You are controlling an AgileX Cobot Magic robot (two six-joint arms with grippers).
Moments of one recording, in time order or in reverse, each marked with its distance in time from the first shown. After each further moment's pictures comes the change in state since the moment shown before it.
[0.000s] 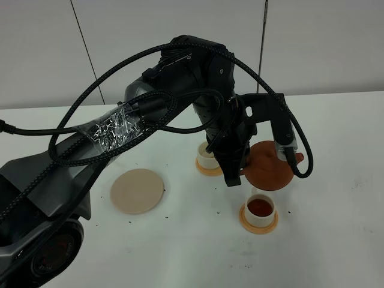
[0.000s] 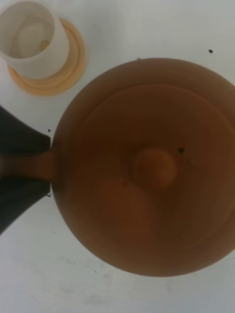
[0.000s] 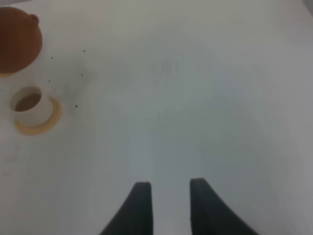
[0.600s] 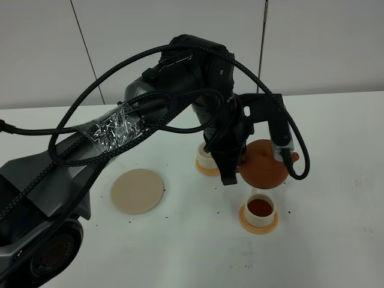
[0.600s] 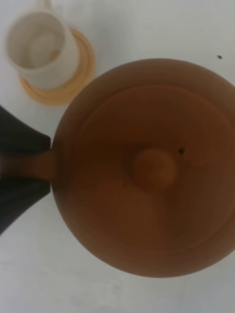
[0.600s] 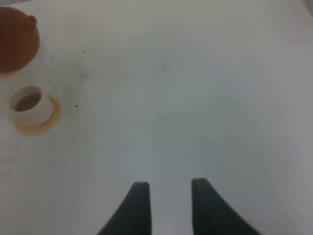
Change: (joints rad) left arm 0.001 -0.004 0.000 0.046 0.000 0.005; right arm 0.000 0.000 0.000 0.000 0.000 0.000
